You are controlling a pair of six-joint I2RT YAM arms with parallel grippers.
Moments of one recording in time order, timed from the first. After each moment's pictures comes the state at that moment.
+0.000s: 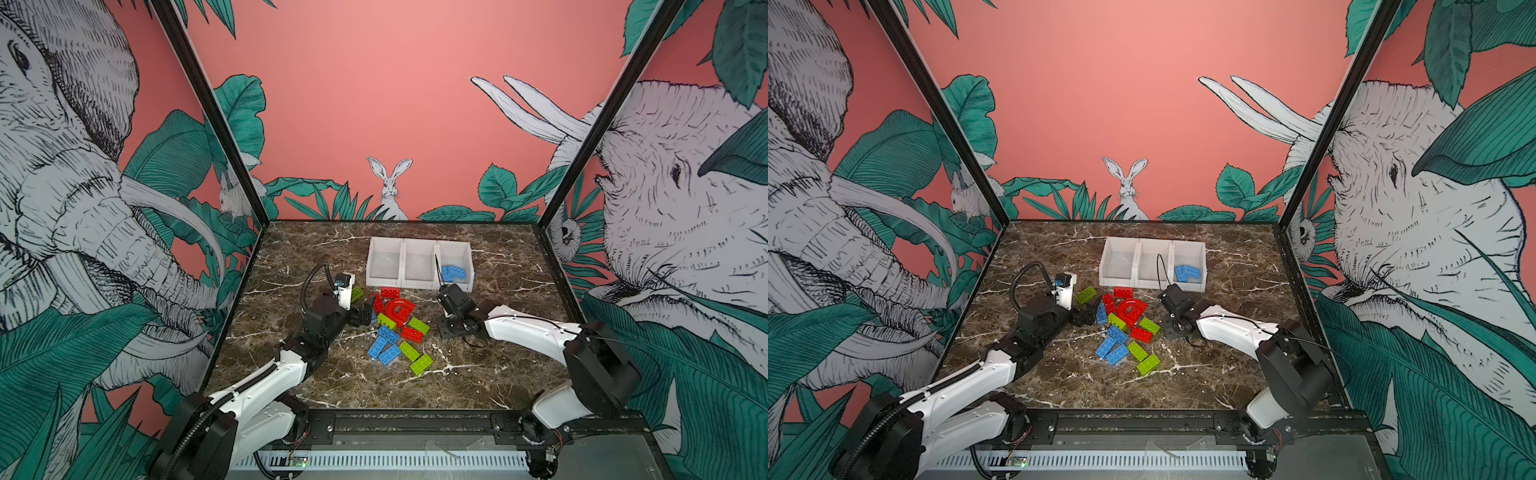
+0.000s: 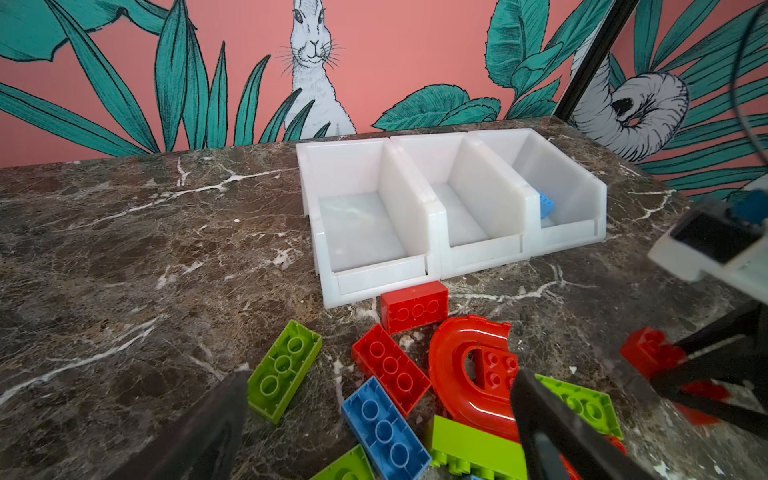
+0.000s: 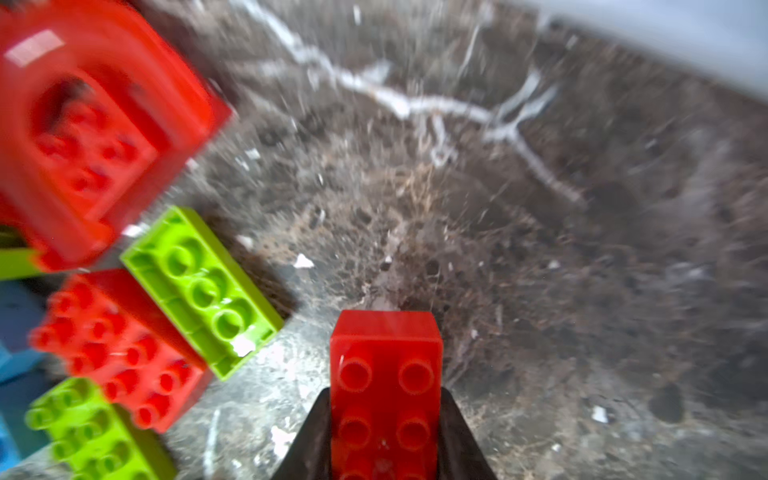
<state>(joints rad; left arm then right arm) -0.53 1.03 0.38 0.35 -0.04 -0.14 0.71 1.50 0.85 -0.48 0.14 0.39</state>
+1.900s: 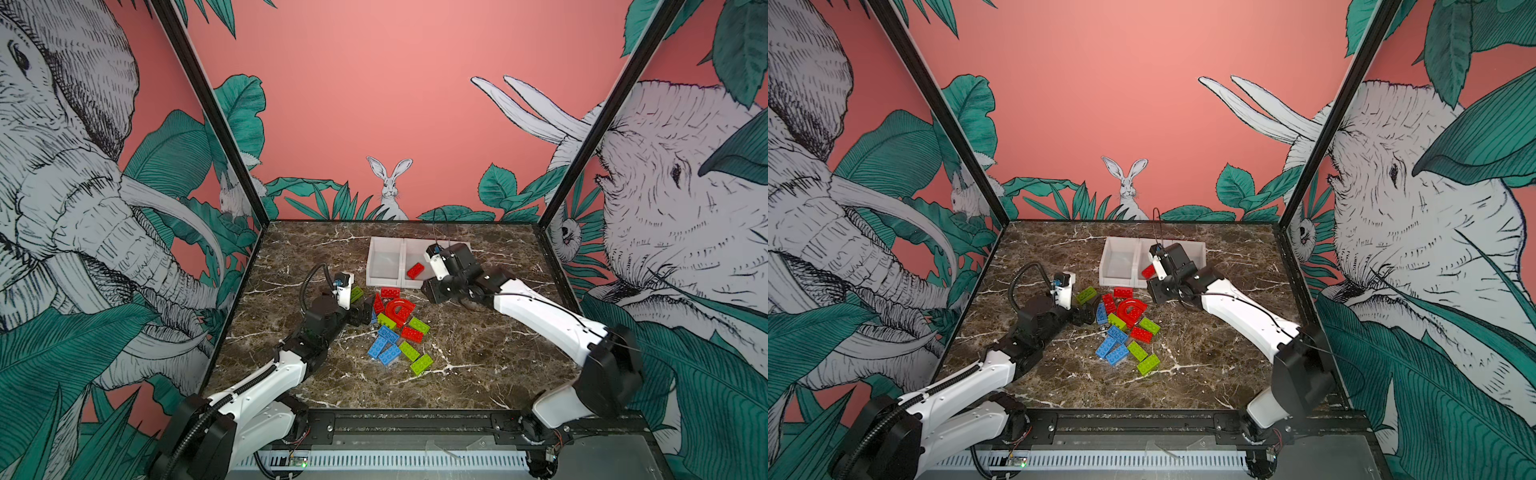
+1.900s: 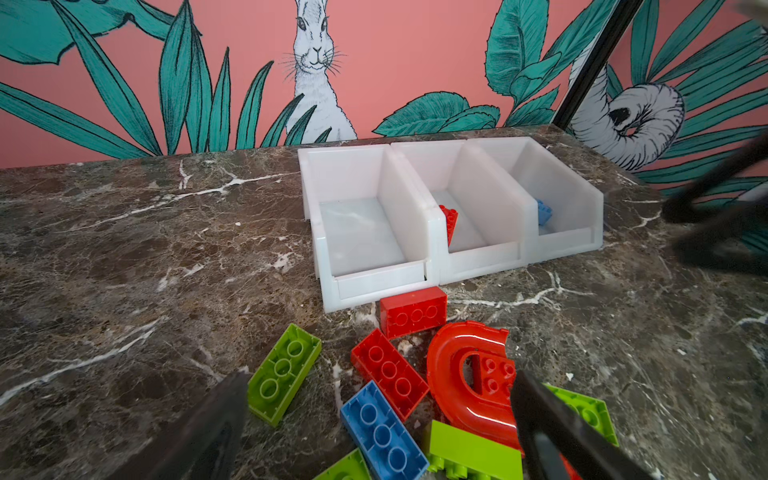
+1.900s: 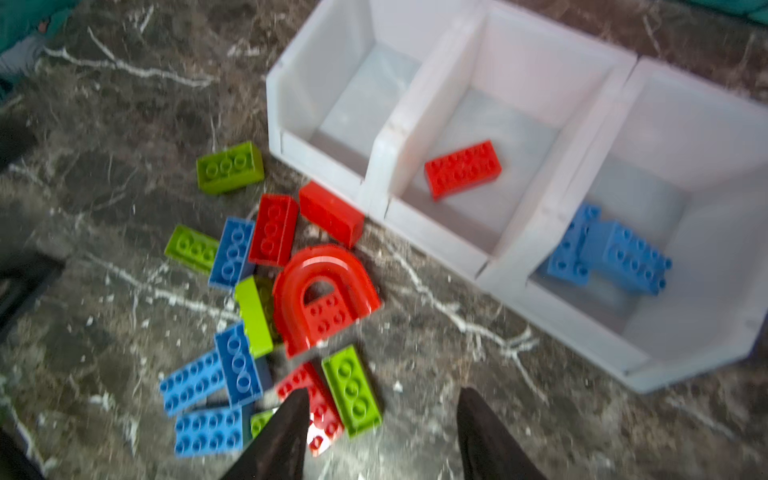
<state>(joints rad) -0.53 1.02 0.38 0.35 -0.05 -0.15 0.65 1.47 1.17 -0.60 -0.03 0.16</state>
